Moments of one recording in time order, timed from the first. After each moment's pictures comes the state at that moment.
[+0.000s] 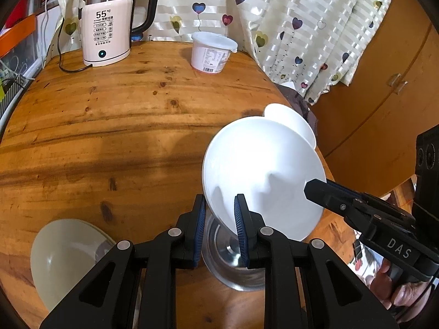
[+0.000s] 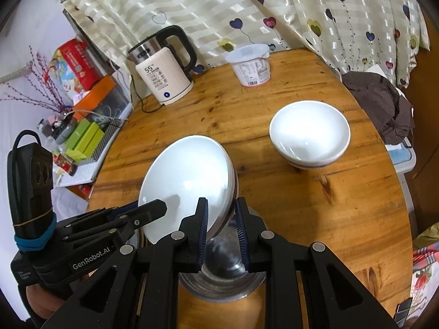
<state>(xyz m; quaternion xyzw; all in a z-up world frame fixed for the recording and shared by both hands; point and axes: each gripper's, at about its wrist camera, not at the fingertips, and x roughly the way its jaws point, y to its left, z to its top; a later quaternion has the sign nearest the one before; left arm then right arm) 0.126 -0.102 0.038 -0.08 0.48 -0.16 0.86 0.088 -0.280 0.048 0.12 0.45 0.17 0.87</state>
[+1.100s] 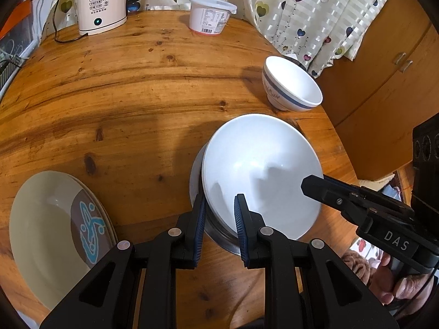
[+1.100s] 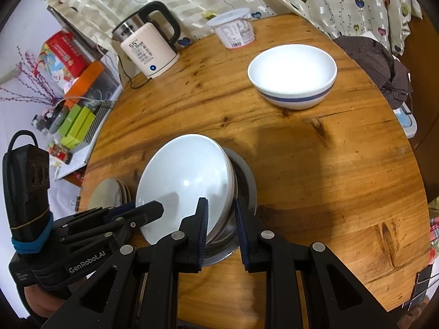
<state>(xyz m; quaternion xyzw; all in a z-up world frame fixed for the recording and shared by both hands) 0.101 -0.116 -0.001 -0.07 0.53 -0.16 0.83 0.063 -0.294 0.003 0.14 0.51 0.16 0.83</state>
